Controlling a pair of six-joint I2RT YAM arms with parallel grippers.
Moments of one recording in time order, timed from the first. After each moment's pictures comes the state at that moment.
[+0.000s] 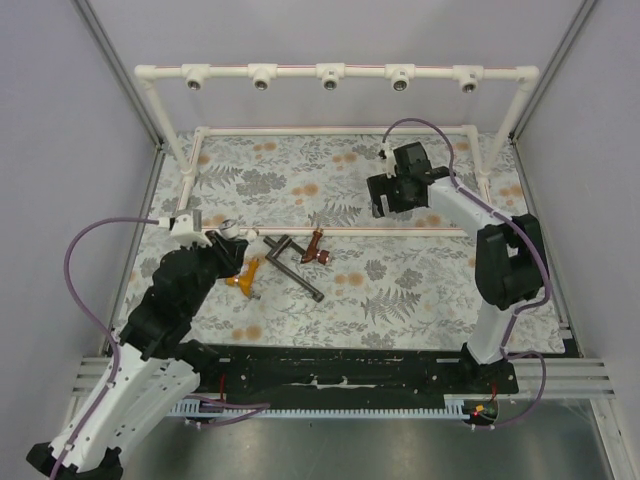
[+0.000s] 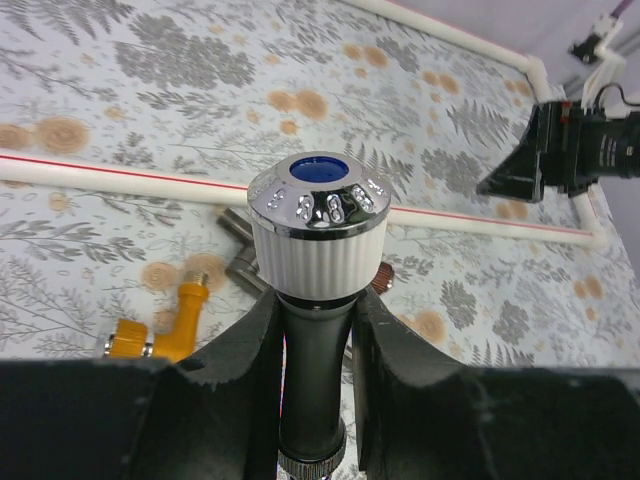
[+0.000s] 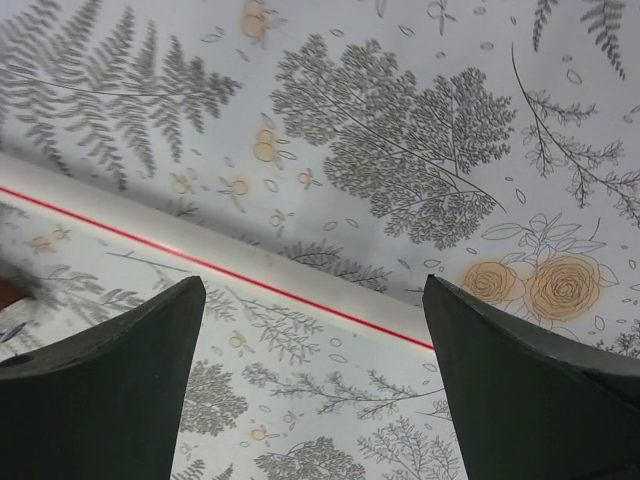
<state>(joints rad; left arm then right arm) -0.51 0.52 0.68 -0.43 -0.23 -0.52 0.35 1.82 1.40 -0.51 -0.06 0.03</state>
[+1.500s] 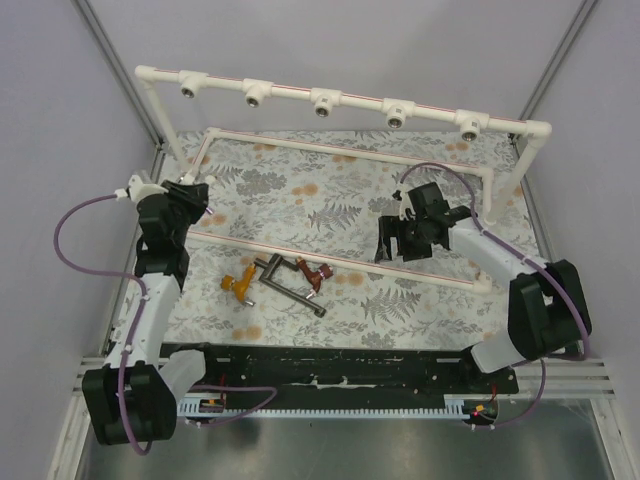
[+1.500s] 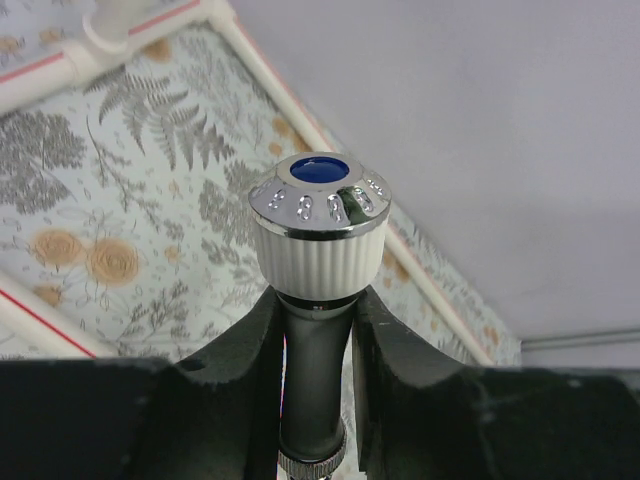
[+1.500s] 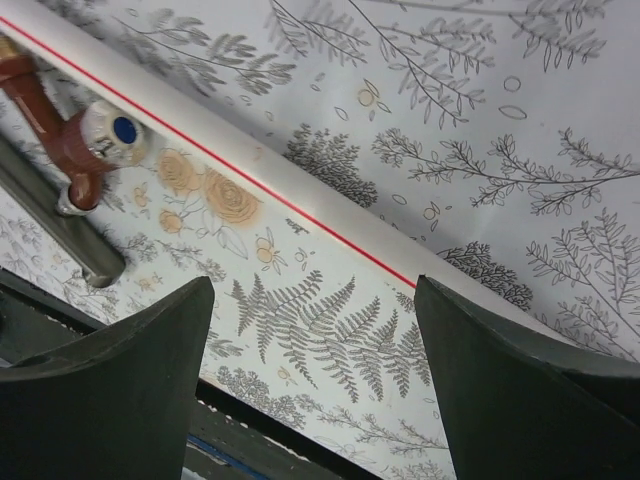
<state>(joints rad) 0.06 1.00 0.70 0.09 -0.01 -0.79 0.35 1.53 0.99 -0.56 -0.29 0.28</state>
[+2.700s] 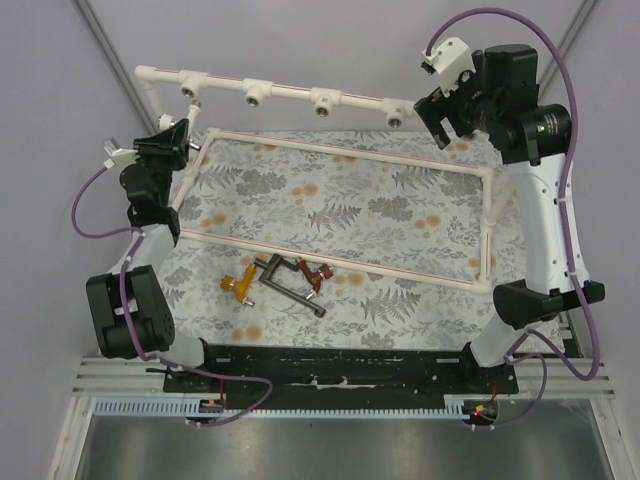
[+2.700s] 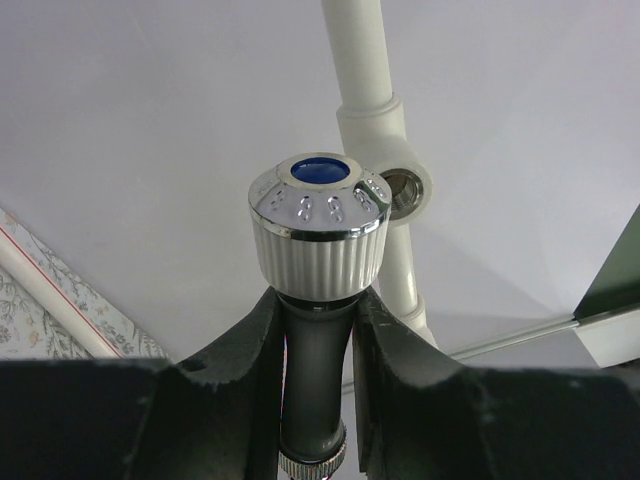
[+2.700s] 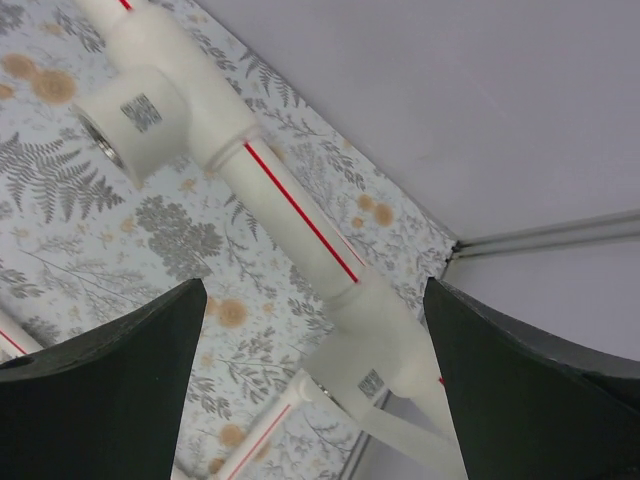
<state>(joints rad) 0.23 1.49 0.91 0.84 0.23 -1.43 0.28 1.69 2.34 -1.09 -0.05 -0.51</state>
